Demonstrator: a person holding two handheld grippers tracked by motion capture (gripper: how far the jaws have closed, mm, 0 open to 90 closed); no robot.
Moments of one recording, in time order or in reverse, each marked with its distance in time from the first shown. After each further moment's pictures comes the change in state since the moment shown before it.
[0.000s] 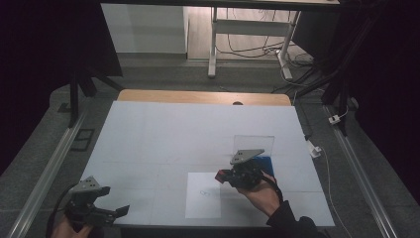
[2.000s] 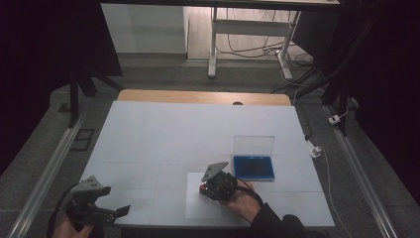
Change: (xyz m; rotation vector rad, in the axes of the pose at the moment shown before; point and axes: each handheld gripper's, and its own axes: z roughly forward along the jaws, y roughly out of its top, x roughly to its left) left arm 0.000 0.001 0.002 0.016 0.006 0.000; right arm 0.043 0.006 0.059 0.186 0.039 -0.201
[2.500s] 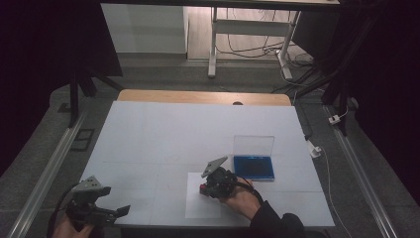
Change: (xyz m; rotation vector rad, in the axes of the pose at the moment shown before) left arm 0.000 0.000 0.000 0.003 0.002 -0.002; right arm -0.009 0.004 0.001 0.035 0.049 0.066
